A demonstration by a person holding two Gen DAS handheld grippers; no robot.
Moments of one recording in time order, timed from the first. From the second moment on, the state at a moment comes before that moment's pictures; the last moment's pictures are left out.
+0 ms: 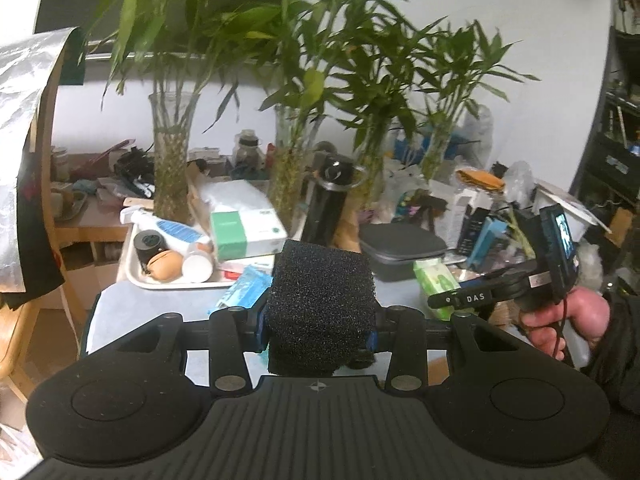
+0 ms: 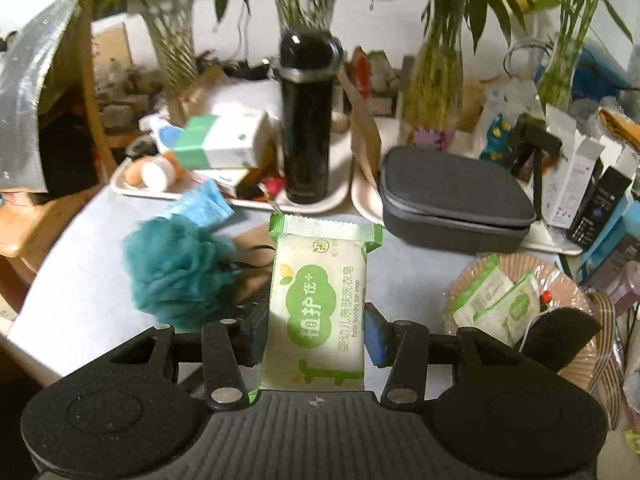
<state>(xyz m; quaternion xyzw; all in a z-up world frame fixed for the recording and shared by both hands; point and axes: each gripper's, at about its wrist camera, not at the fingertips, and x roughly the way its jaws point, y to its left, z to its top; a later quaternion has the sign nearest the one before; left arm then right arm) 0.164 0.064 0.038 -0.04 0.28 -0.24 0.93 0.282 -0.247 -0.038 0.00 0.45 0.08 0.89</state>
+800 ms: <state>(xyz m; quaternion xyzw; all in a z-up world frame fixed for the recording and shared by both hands) 0.116 0.015 0.027 -0.07 0.32 -0.32 0.89 0.165 -0.245 0.044 0.02 0.40 0.14 0.90</state>
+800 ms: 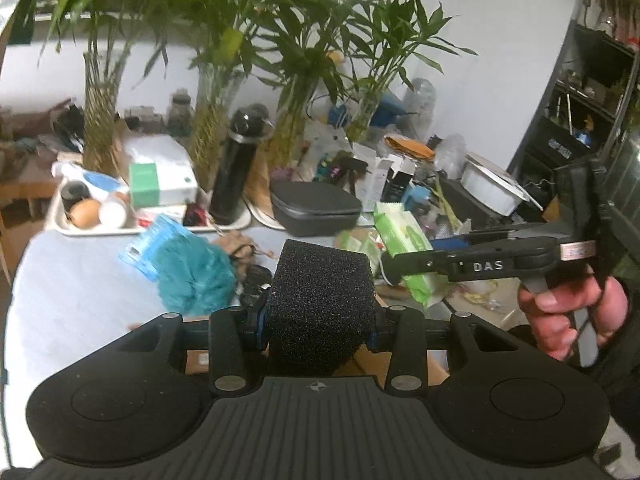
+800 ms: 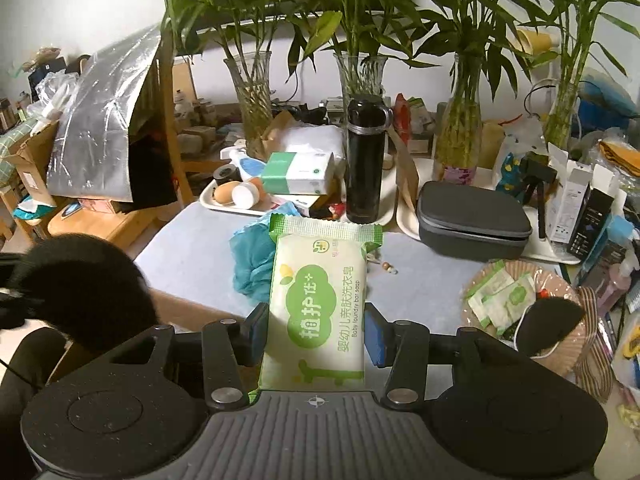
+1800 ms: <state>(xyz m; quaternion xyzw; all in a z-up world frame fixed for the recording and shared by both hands) 0.101 0.025 0.011 -0.06 0.37 -0.23 0.90 0.117 -0.257 0.025 0.05 0.42 0.16 0.89</state>
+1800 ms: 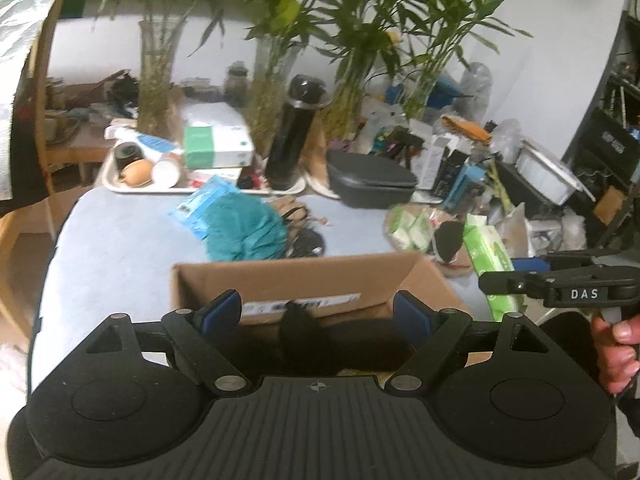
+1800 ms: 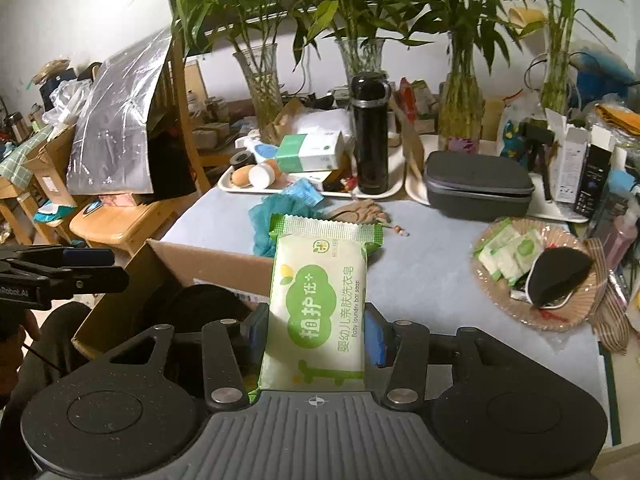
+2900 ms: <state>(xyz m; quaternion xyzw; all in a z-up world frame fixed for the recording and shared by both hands) 0.090 0.084 0.009 -0.07 0.40 -0.19 0.89 0.114 -0.204 0.020 0.02 0.44 0.17 0.88</state>
